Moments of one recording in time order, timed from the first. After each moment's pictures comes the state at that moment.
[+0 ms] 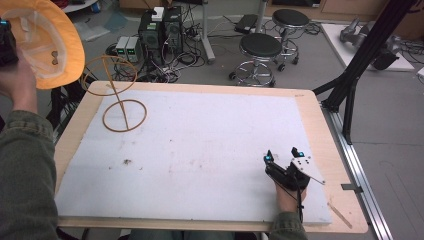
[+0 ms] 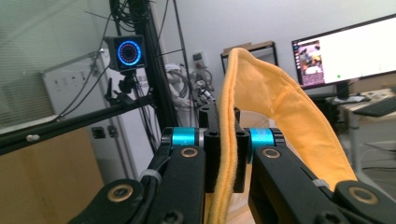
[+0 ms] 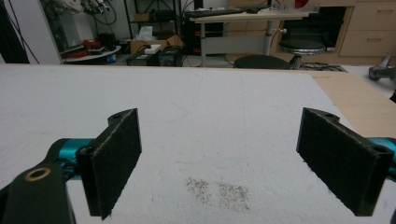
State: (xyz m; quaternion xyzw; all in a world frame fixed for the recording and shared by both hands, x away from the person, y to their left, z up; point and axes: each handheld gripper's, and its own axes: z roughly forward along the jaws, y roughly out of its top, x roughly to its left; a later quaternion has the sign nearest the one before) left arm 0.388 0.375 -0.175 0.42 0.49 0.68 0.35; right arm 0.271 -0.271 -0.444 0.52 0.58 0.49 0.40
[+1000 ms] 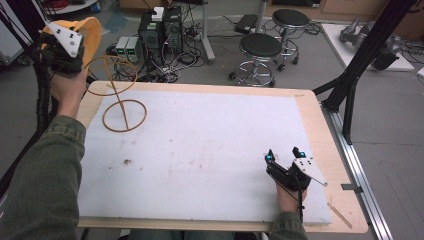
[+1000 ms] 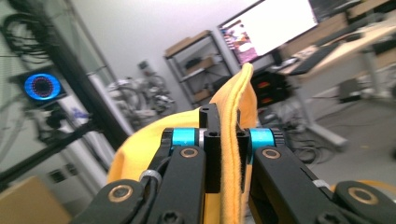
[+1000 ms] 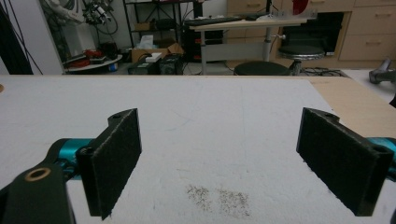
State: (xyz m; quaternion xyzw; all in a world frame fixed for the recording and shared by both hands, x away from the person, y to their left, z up) left arm 0.423 0.279 -0.211 0.57 0.38 0.65 0.34; right arm 0.269 -0.272 -0.442 0.52 0.56 0.50 0.40
